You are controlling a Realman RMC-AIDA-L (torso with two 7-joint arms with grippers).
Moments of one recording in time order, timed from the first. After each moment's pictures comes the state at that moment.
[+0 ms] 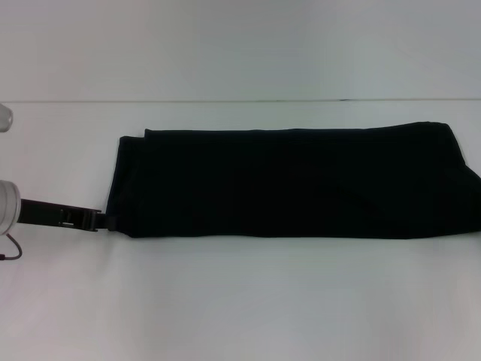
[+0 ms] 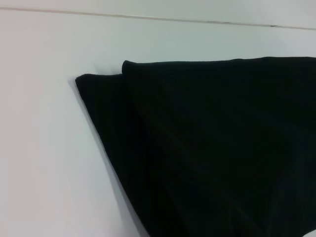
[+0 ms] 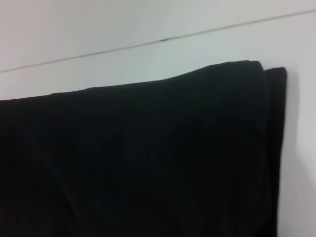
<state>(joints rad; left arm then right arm) -0.64 -2.06 0.58 0.80 2.55 1.34 -2.13 0.62 1.85 -0.45 -0.53 -2.48 -1.26 2.06</state>
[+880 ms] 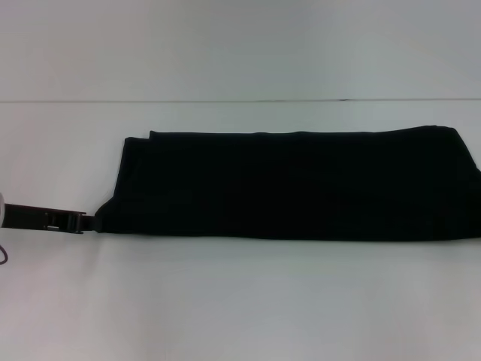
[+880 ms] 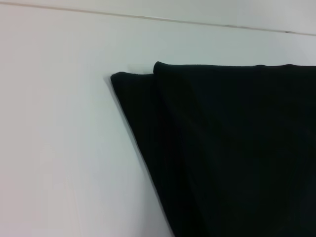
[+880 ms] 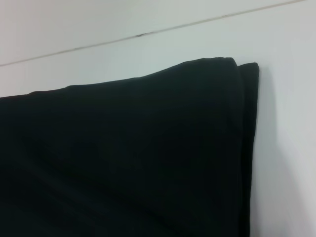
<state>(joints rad) -0.62 -2.05 0.52 0.81 2.57 1.35 -2.12 0.58 1.83 -0.44 -0.54 -2.47 -1.26 2.05</state>
